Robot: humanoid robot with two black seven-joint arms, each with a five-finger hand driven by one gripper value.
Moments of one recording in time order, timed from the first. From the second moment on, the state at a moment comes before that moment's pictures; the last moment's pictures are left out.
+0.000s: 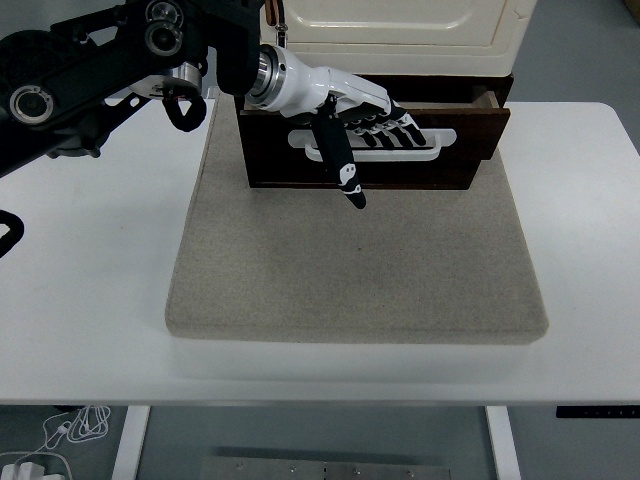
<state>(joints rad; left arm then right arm) -1.38 0.34 -0.46 -1.21 0.76 -0.61 0.48 -0.02 0.00 -0.04 0.15 0.00 -0.01 -0.09</state>
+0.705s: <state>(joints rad) -1.37 0.33 -0.46 -1.19 0.80 -0.61 0.48 -0.02 0.00 -0.04 0.15 0.00 -0.01 -0.09</state>
